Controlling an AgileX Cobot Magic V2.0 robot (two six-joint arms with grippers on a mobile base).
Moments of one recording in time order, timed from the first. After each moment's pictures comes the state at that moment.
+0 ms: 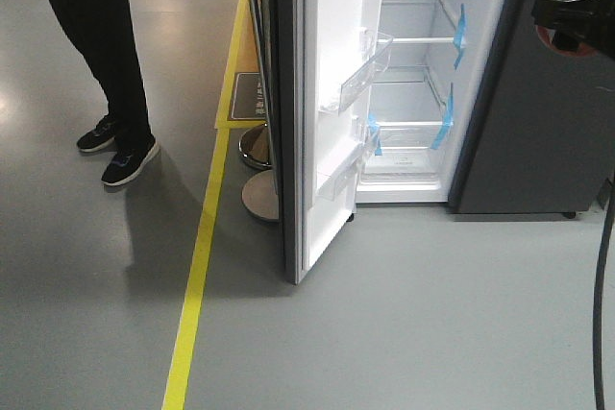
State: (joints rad) left arm 0.06 -0.01 0.02 -0.02 0.17 0.15; right arm 0.02 1.28 -1.18 0.32 0.28 -0.20
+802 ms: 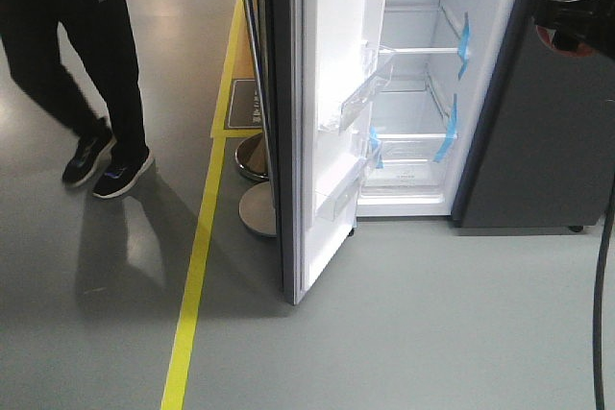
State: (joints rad) left arm 0.06 -0.01 0.02 -0.02 0.17 0.15; right arm 0.02 1.28 -1.18 0.32 0.28 -0.20
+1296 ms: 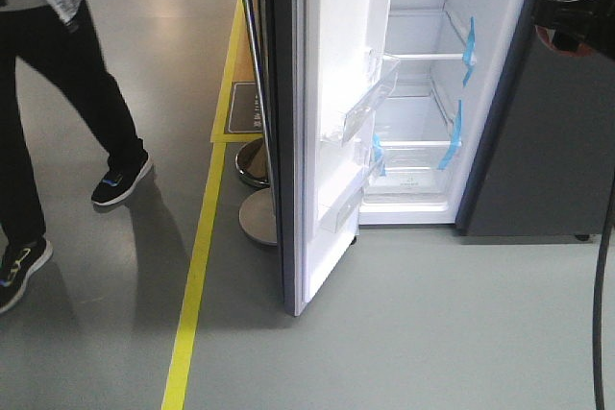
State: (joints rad) left arm 0.06 -0.01 0.02 -0.02 0.17 0.15; right arm 0.02 1.28 -1.18 0.32 0.28 -0.20
